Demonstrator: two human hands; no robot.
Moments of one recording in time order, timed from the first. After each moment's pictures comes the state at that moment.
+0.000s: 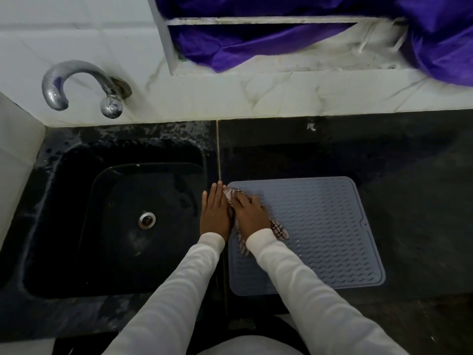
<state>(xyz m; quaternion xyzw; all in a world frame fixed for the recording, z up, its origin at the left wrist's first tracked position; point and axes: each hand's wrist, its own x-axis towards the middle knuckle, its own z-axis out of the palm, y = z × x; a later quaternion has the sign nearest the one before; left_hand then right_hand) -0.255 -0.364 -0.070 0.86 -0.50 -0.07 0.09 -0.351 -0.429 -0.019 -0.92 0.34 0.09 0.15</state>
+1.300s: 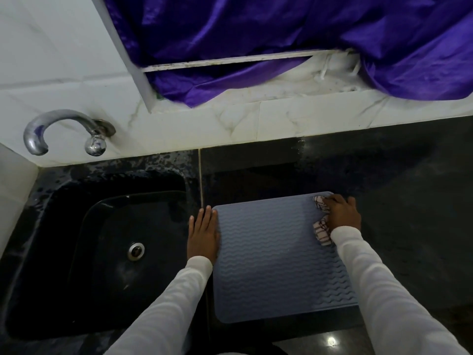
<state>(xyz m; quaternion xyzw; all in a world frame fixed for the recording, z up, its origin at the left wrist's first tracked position) -0.262 -0.374 -0.064 0.86 -0.49 -0.08 0.05 -0.554 -0.621 -0.004 -0.79 0.60 -0.04 0.16</state>
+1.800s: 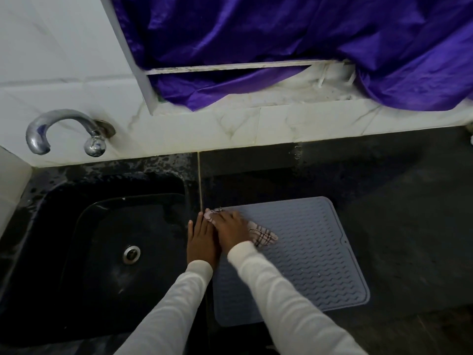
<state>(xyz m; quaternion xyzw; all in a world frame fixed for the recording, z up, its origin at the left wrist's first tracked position) -0.267 -0.376 -0.059 0.87 -0.48 -0.10 0.05 -0.346 -0.457 -0.002 -0.92 0.32 0.00 0.21</state>
